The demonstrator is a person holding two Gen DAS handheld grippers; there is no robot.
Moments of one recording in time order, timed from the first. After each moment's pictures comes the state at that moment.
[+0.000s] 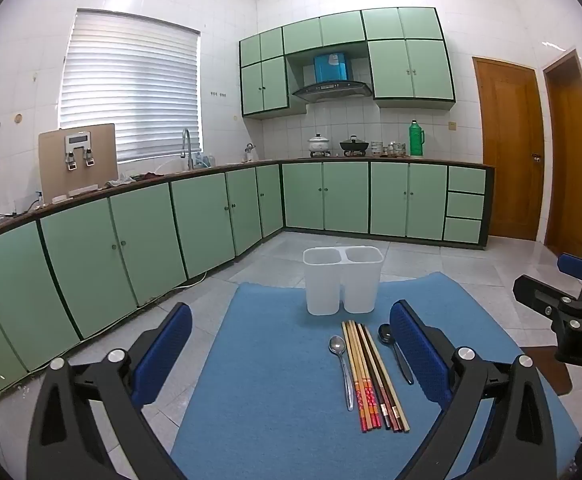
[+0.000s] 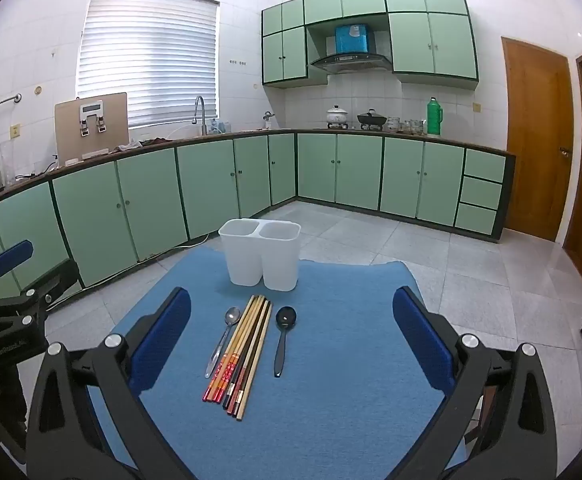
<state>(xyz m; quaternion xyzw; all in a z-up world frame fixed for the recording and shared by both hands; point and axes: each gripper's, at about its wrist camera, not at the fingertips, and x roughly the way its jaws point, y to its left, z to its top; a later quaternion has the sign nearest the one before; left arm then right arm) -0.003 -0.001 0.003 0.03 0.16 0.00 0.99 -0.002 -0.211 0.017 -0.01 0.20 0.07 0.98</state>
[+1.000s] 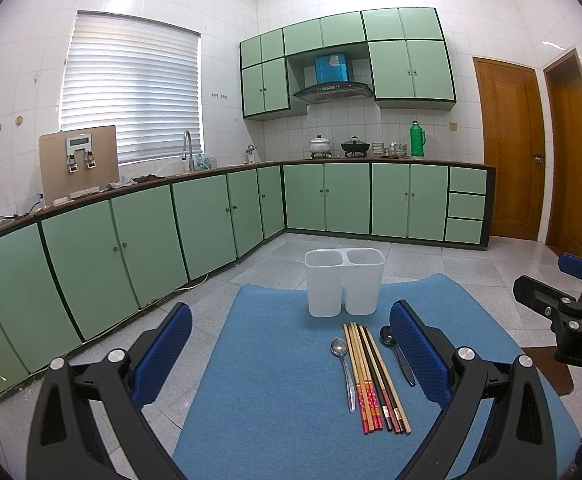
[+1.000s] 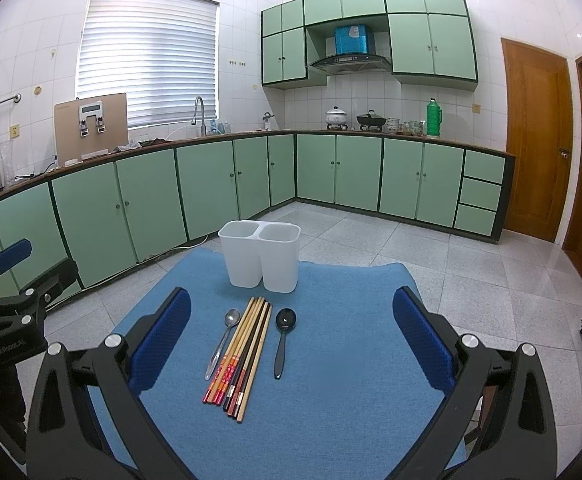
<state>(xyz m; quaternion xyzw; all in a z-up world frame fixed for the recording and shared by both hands) -0.003 0.001 0.005 0.04 0.16 0.00 0.99 0.000 -0.213 0.022 -0.01 0.20 0.07 0.98</state>
